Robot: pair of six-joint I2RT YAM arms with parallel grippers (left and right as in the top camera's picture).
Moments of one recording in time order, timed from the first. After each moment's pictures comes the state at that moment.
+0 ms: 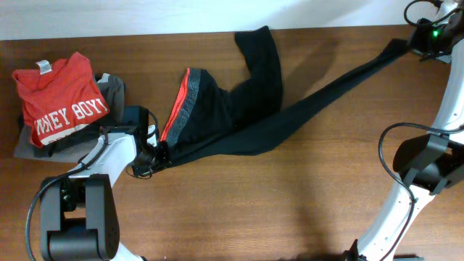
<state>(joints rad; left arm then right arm) -0.01 1.78 0.98 -0.71 0.17 -0.29 -0.42 2.32 2.62 -1.35 -0.26 0.04</state>
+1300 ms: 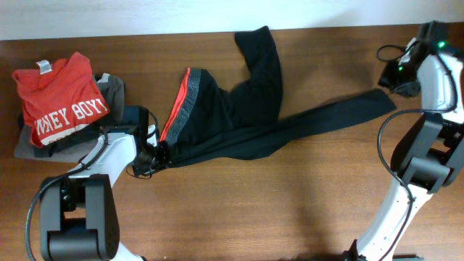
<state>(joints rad) -0.01 1.78 0.98 -0.71 0.18 -0.29 -0.39 2.32 2.03 -0.96 -0.07 0.14</state>
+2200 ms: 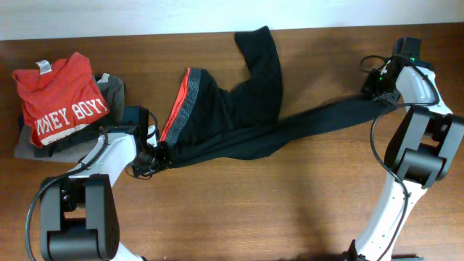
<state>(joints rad) -0.01 1.78 0.99 -0.72 0.18 -0.29 -0.34 2.36 1.89 -0.76 -0.05 0.23</state>
